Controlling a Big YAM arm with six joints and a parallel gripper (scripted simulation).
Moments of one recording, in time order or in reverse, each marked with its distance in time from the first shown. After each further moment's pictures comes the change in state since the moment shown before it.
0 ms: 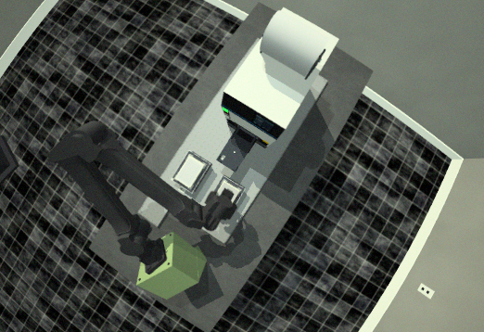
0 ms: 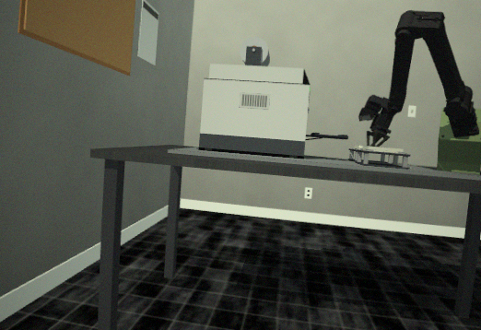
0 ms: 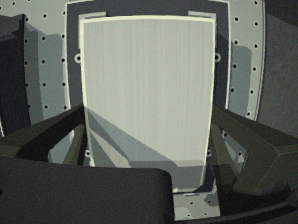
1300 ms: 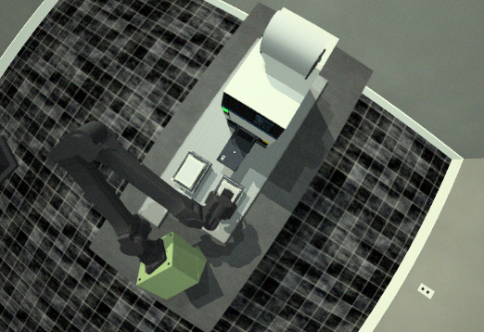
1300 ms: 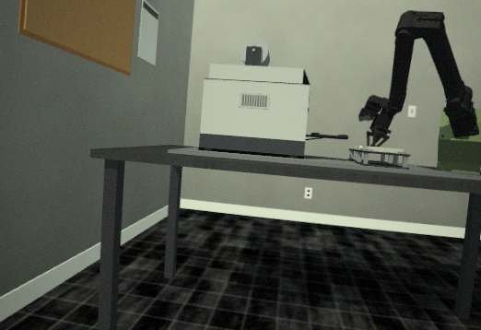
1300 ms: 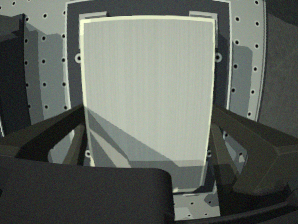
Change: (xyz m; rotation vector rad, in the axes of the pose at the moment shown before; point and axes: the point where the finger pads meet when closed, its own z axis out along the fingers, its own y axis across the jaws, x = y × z) arm 0.000 0.001 0.001 -0.001 0.002 0.001
